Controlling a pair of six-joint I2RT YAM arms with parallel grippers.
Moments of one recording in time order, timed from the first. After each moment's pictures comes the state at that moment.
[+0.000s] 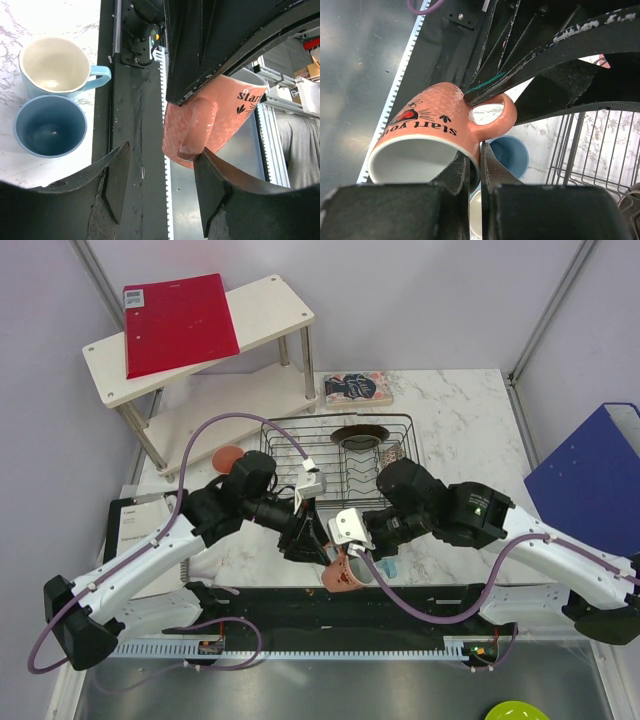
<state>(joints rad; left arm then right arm) -0.79 1.04 0.94 -0.48 0.93 -0.05 1.10 1.13 1.32 -0.92 -0.51 -0.63</state>
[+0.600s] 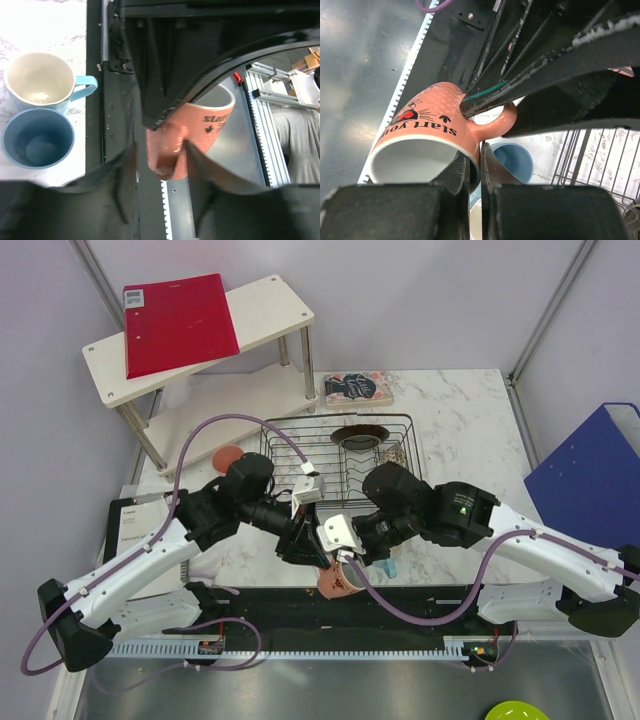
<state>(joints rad) -0.83 1.01 0.96 -0.48 0.95 -0.05 1.14 1.19 1.34 -0.93 -0.50 -0.64</state>
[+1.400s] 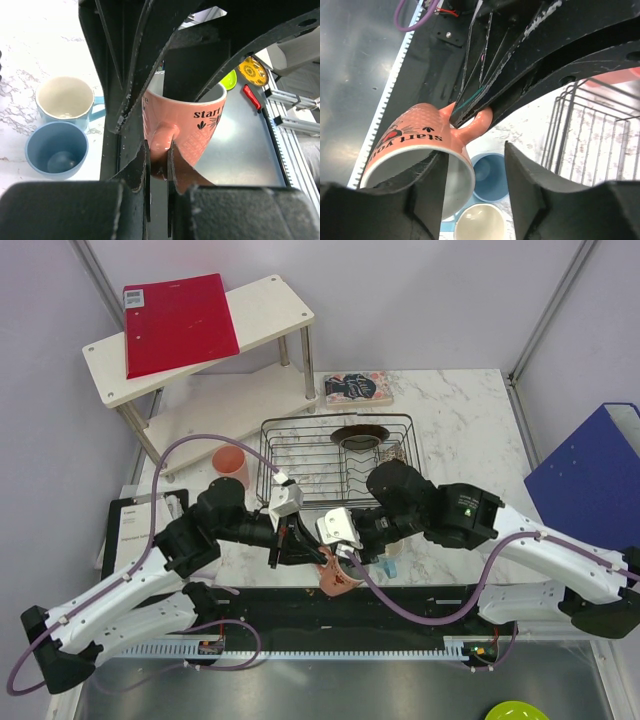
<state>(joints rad) -0.87 0.78 0.78 -0.23 0.80 -0.19 1.14 1.18 1.34 -0.84 -0.46 -0.61</state>
